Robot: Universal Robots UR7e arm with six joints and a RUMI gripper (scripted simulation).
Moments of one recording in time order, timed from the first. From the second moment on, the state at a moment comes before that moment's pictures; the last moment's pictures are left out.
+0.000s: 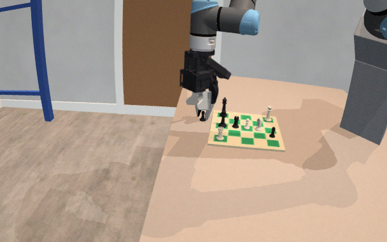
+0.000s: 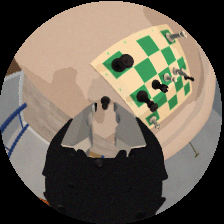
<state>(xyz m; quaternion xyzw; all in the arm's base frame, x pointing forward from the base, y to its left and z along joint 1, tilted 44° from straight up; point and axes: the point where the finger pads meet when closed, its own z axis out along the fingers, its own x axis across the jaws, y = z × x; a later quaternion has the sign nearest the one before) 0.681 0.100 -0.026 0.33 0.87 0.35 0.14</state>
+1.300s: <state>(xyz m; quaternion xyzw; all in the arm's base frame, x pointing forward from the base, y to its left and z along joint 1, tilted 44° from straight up) 0.641 0.054 0.037 0.33 0.87 0.35 0.14</state>
